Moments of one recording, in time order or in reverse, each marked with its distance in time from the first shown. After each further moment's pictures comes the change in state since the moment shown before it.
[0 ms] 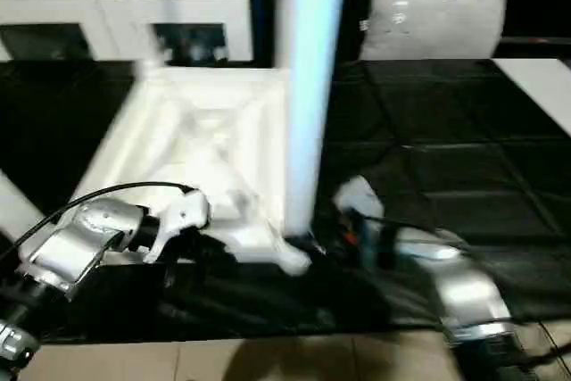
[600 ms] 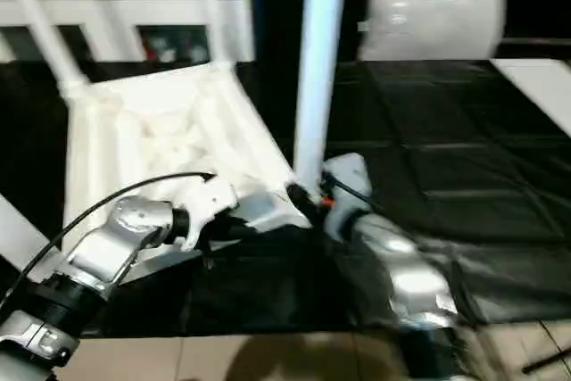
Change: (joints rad) left arm -0.034 -0.086 -0.011 0.007 0.071 -0.035 0.130; right arm 0.013 0.050 -0.059 -0.010 -0.055 -0.030 -0.161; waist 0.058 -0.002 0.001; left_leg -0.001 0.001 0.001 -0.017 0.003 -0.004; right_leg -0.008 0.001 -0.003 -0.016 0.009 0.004
